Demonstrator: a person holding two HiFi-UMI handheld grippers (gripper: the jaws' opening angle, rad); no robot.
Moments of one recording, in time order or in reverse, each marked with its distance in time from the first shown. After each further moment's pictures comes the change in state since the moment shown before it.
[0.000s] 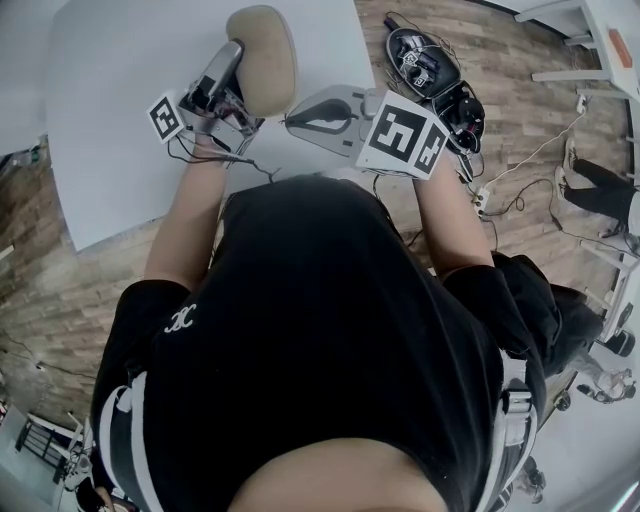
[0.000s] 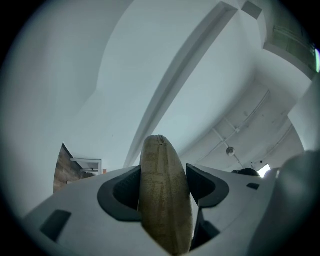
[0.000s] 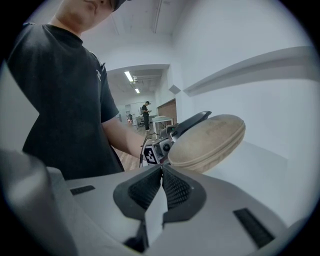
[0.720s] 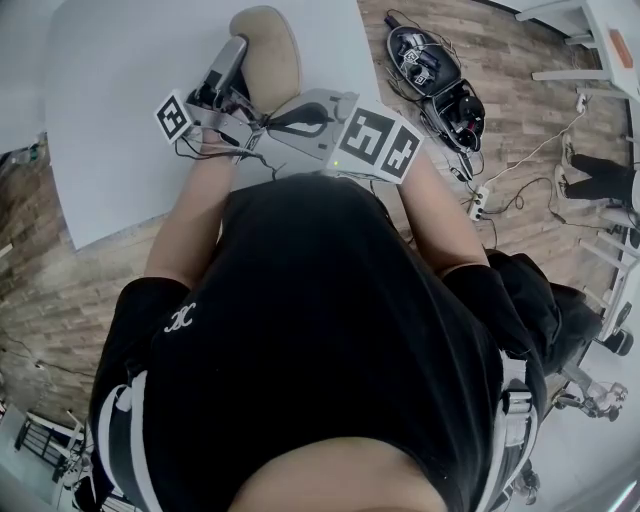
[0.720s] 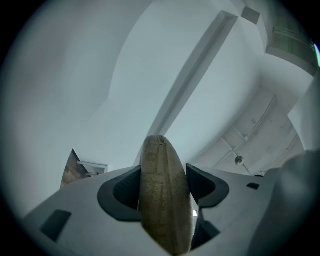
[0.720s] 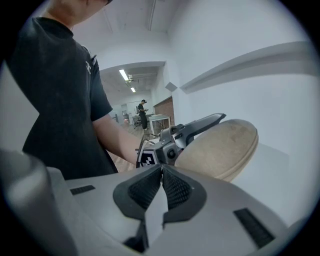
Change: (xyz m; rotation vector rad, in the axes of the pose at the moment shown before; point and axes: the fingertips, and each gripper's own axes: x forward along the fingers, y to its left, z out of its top) left arm -0.017 0.018 0.013 -0.043 -0.123 0.080; right arm 0.039 0.005 0.005 0.046 0.014 -0.029
